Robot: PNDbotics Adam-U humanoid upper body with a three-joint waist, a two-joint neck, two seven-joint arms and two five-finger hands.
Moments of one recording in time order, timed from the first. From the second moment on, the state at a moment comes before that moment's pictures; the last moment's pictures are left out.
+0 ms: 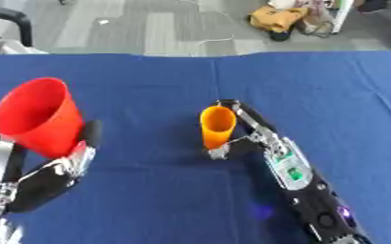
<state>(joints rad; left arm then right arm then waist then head) -0.44 0.43 -0.37 -1.96 -0.23 0.10 0.30 -0.78 -0.12 -0.05 -1.04 0.42 -0.47 0.31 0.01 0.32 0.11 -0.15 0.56</state>
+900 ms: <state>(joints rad) -0.44 0.43 -0.37 -1.95 -0.23 0.10 0.30 -0.78 -0.10 -0.04 -1.04 0.41 -0.46 0.25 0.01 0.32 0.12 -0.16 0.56</state>
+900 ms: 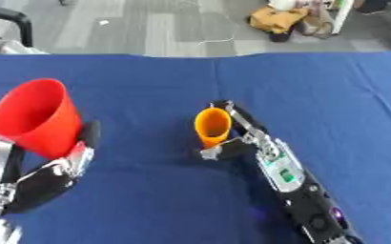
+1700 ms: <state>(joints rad) -0.44 0.42 -0.37 -1.95 -0.23 0.10 0.30 -0.77 -0.10 -0.04 -1.05 0.39 -0.44 0.19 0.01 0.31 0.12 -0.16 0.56</state>
